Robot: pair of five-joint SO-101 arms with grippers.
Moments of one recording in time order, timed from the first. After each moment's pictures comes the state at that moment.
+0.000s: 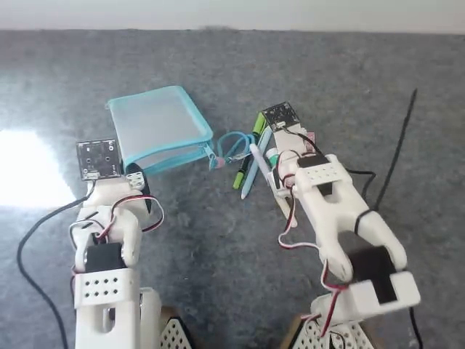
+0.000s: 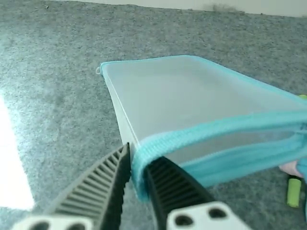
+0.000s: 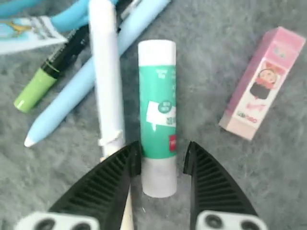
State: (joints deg) left arm -13.6 -67.2 78.9 35.0 5.6; right arm -17.7 2.6 35.0 41.7 8.6
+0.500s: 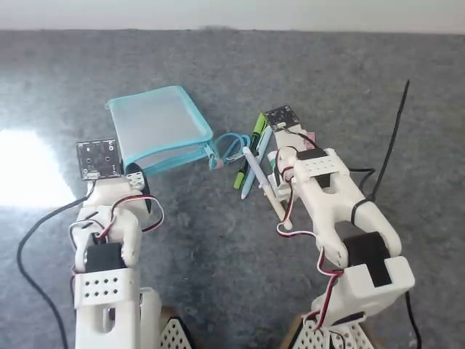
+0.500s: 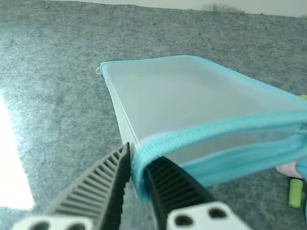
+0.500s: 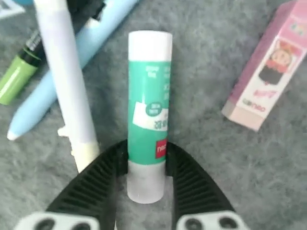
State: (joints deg) left arm -13.6 -67.2 78.9 35.0 5.6; right arm -16.0 7.2 31.3 47.6 8.5
